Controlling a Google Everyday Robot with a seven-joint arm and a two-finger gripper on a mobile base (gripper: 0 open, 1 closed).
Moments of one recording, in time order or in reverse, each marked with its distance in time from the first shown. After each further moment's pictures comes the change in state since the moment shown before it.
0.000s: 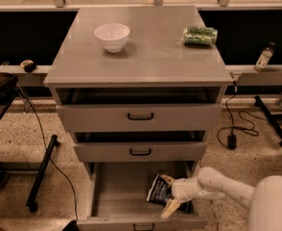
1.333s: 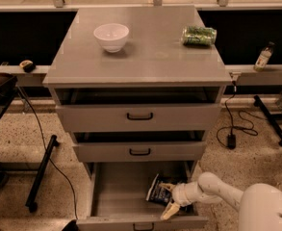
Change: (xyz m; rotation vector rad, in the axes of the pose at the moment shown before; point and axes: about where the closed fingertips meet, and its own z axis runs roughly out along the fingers) arm 0.041 0.009 0.039 -0.061 -0.070 0.041
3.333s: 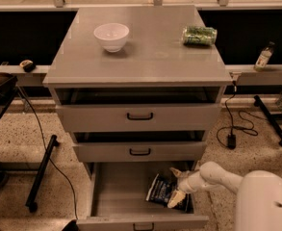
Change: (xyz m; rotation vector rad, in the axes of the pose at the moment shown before) arm 0.015 -0.055 -0.049 0.143 0.200 0.020
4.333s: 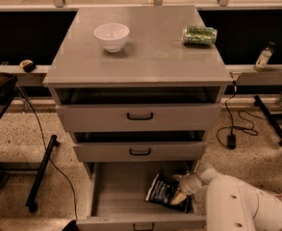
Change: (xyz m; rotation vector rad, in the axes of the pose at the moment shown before) arm 0.092 -0.026 0.059 -0.029 0.135 0.057
